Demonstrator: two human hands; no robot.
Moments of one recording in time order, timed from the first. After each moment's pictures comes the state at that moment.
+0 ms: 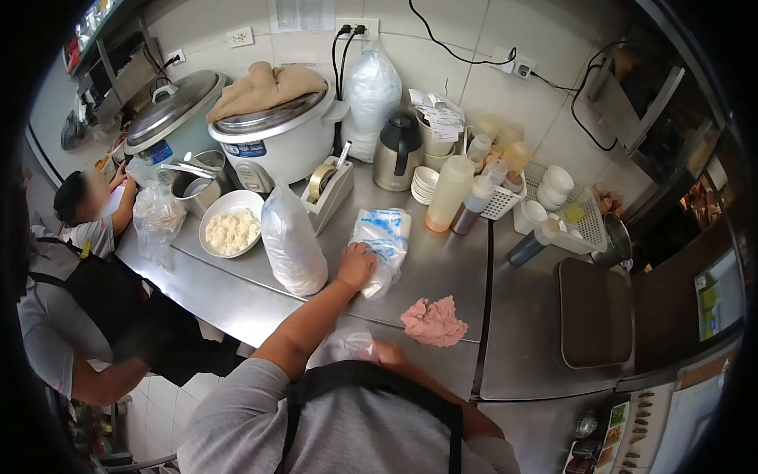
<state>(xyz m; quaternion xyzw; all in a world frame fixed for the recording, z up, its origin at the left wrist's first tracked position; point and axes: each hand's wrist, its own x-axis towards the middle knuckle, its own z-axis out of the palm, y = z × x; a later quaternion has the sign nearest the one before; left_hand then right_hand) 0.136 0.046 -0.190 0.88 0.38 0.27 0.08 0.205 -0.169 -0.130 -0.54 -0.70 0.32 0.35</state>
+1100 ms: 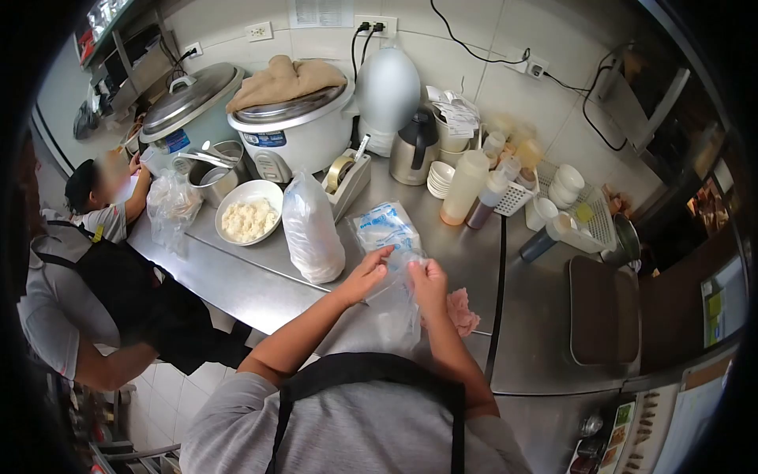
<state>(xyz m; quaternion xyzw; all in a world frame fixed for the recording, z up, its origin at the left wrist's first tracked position) 0.093 -0.017 -0.119 0.70 0.23 0.33 0.59 0.235 -0.090 -0.101 -0.59 -0.33 0.41 0.61</state>
